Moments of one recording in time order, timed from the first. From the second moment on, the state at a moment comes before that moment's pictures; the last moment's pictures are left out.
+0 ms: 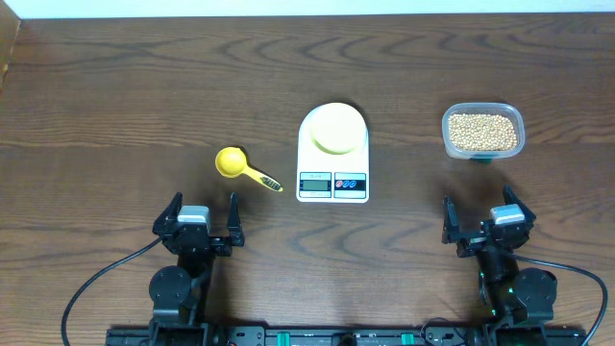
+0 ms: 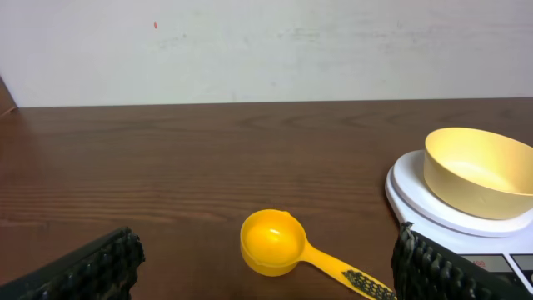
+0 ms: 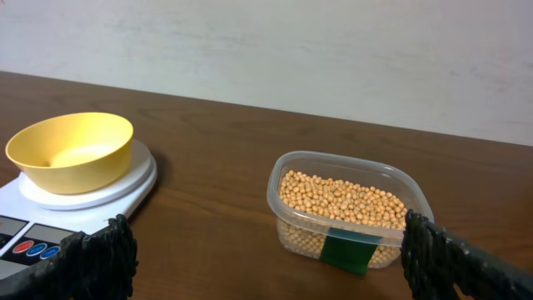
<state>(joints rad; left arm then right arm) -0.05 0.01 0.03 -0.13 0.02 0.01 0.05 0.01 0.01 -0.06 -0.11 -0.07</state>
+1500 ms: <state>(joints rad) -0.05 0.01 0.03 -0.13 0.02 -0.02 0.05 0.01 0.01 -0.06 -0.11 -0.07</state>
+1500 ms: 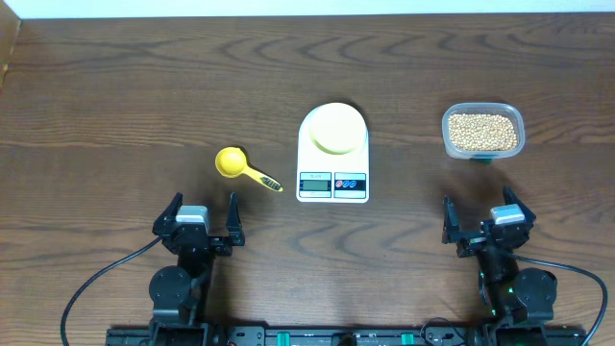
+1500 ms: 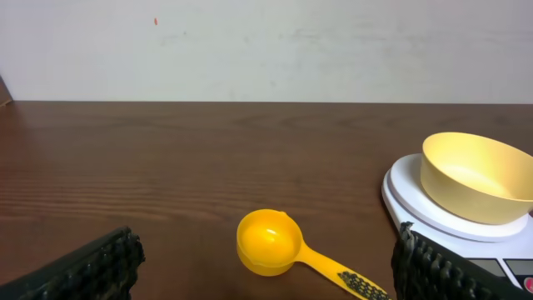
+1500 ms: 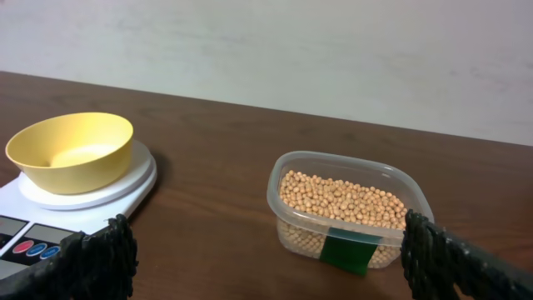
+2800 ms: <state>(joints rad) -0.05 0.01 0.11 -0.33 -0.01 -0.03 0.05 0.01 0.01 -0.06 -0.11 -0.07</state>
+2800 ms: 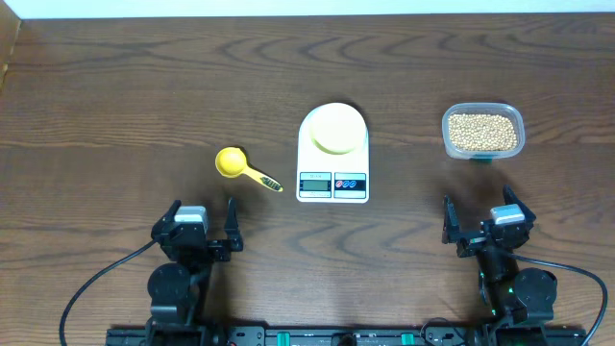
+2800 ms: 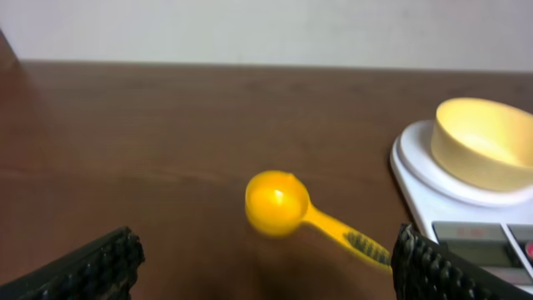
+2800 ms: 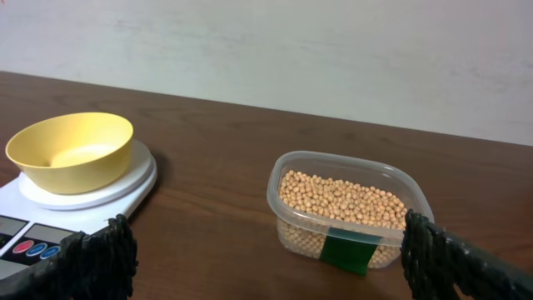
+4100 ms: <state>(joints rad) -0.05 0.57 0.90 -0.91 0.02 -0.20 0.05 0.01 0.01 -0.06 -0.11 -0.07</state>
